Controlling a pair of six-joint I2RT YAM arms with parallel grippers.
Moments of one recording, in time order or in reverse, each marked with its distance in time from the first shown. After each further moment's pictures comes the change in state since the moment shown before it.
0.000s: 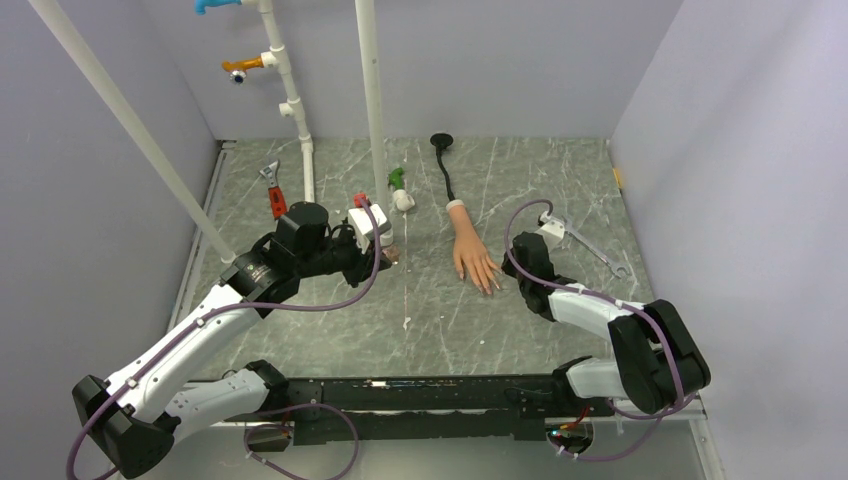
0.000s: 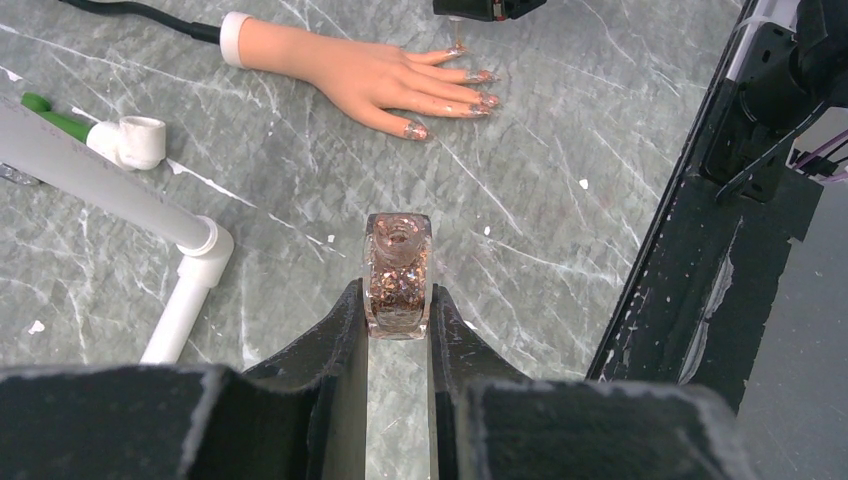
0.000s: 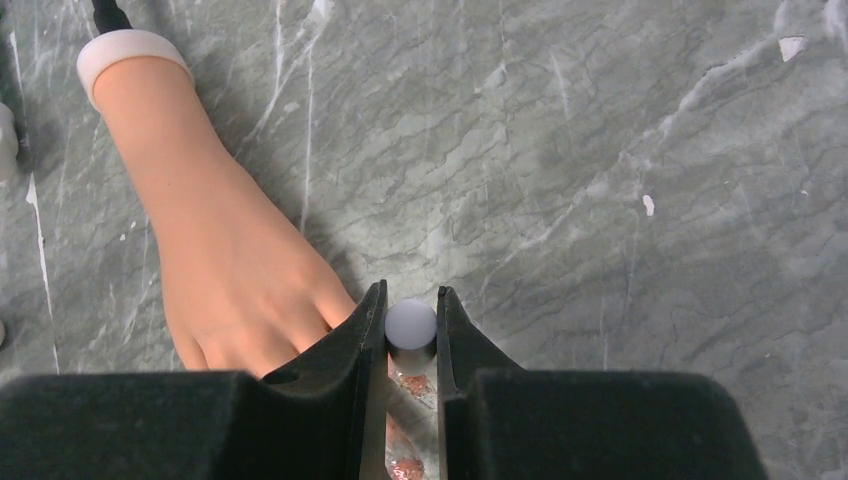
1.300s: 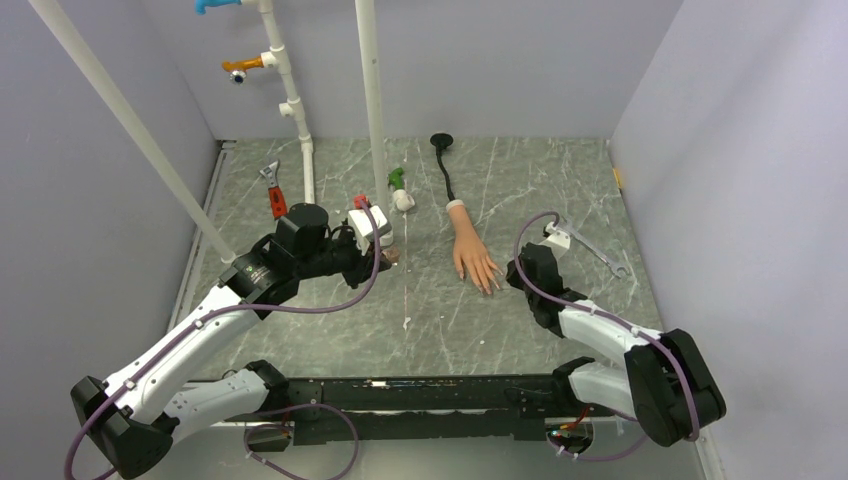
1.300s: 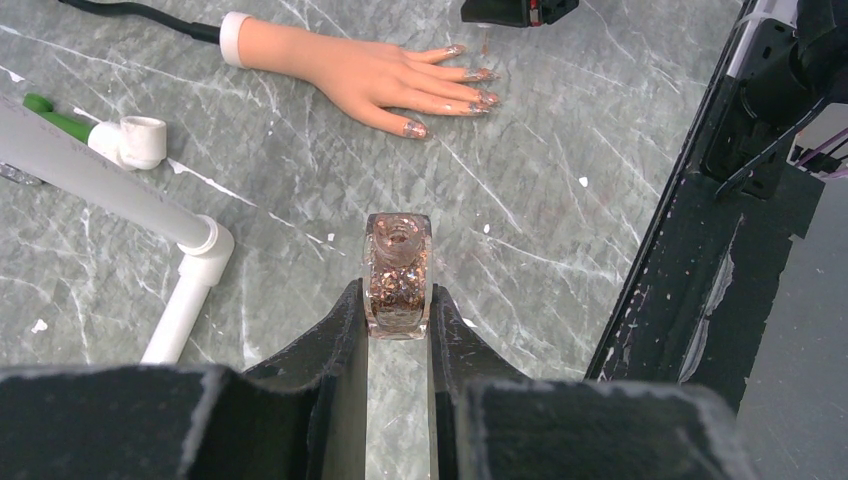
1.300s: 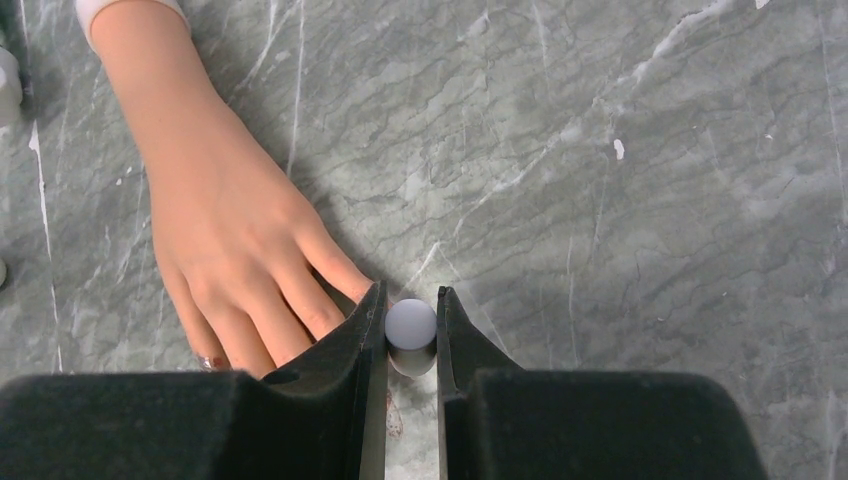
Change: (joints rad) left arm -0.010 -0.008 0.000 -0.007 -0.012 0.003; right arm -0.006 -0.161 -0.094 -0.060 -0.043 -0.016
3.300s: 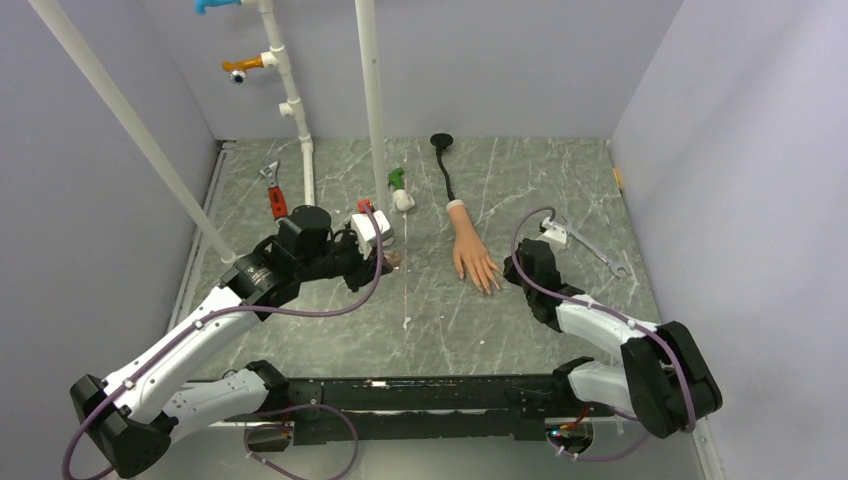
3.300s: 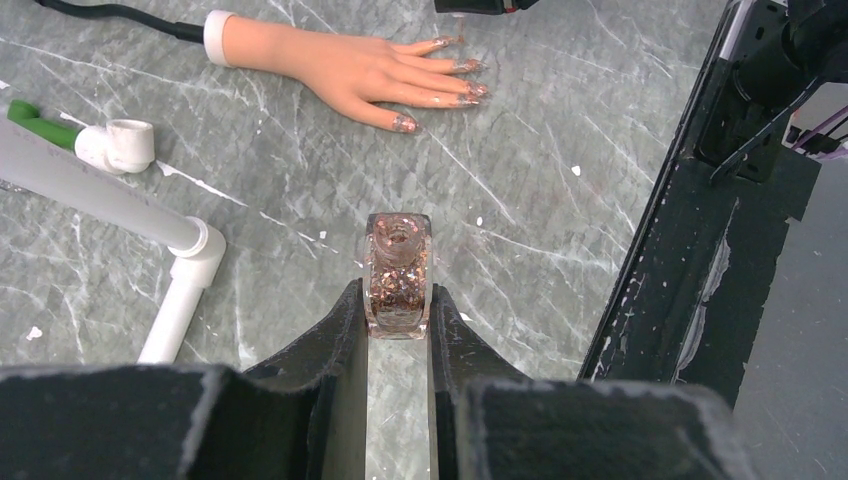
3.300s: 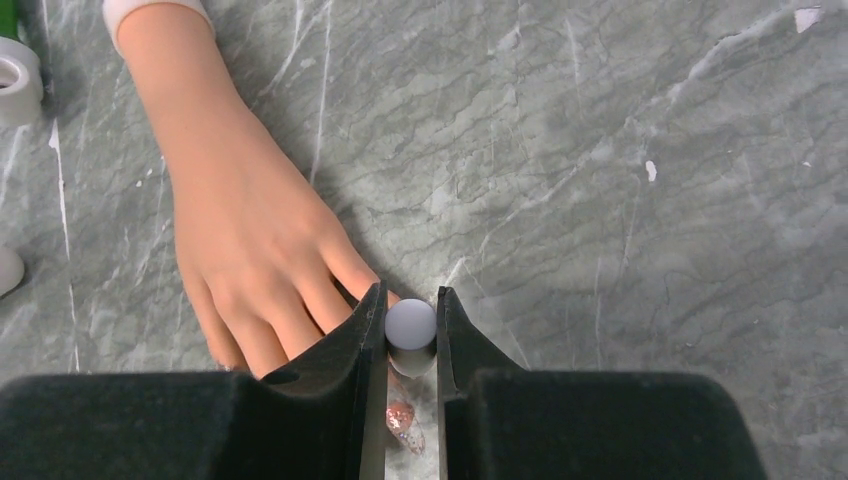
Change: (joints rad) left arm -0.023 -0.001 0.000 -0.014 -0.001 0.018; right arm 0.000 0.063 0.040 0.022 -0.024 -0.013
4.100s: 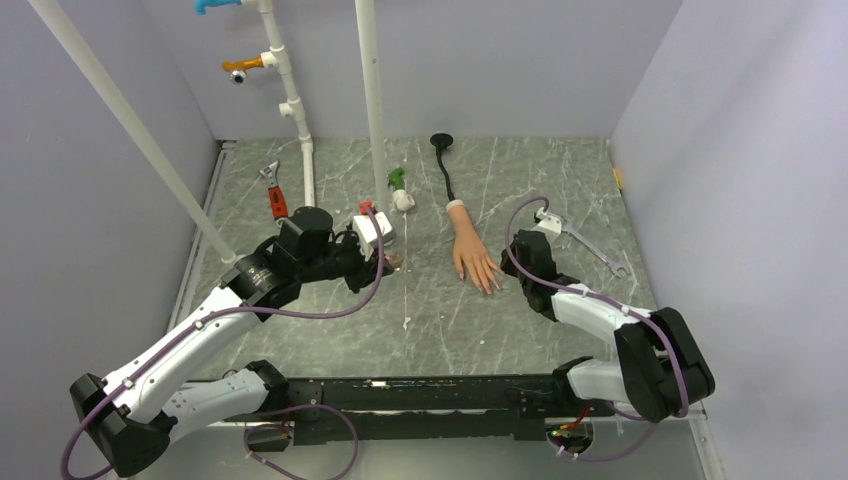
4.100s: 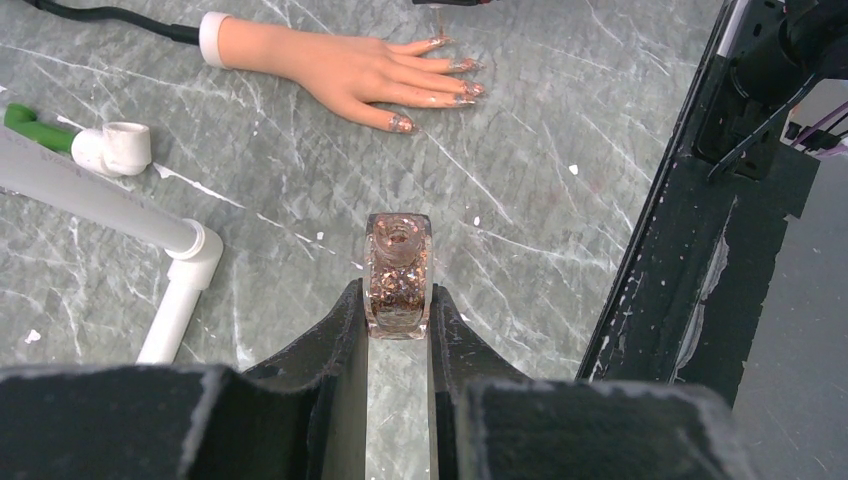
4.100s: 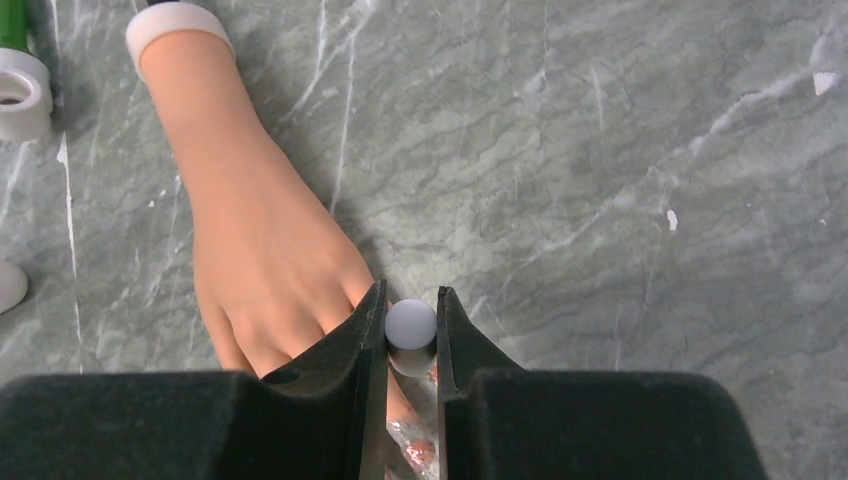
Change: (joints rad) left arm -0.016 0.000 0.000 0.000 -0.008 0.000; right arm 0.000 0.049 0.061 -0.004 0.001 -0.040
